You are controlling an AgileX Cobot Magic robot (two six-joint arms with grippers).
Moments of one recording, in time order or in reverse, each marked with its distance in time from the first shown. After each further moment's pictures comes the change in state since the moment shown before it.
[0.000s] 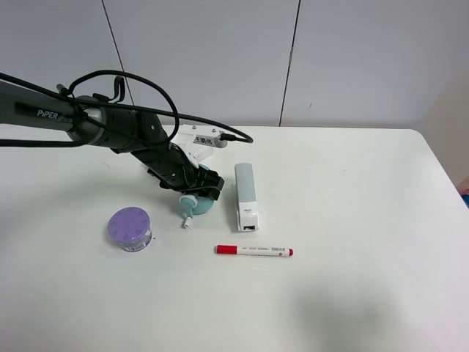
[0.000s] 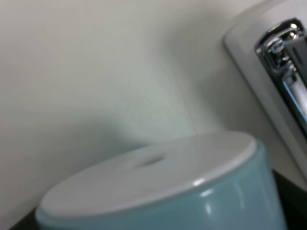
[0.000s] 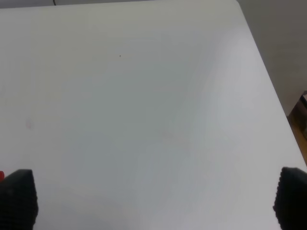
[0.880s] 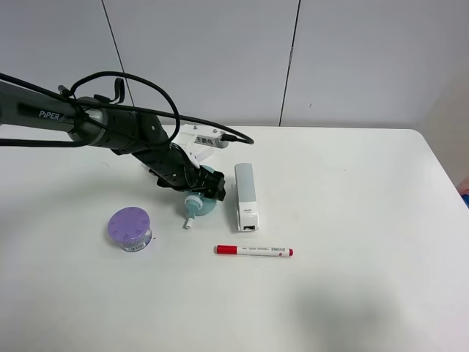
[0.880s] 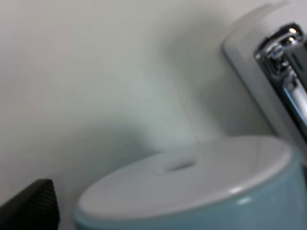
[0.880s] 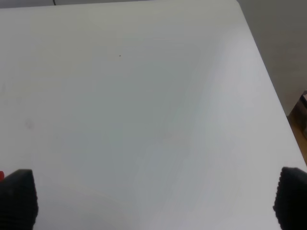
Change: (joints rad) left arm 0.000 0.008 0.000 -0.038 -0.027 0.053; right arm 0.000 0.000 0.000 0.000 0.000 0.000
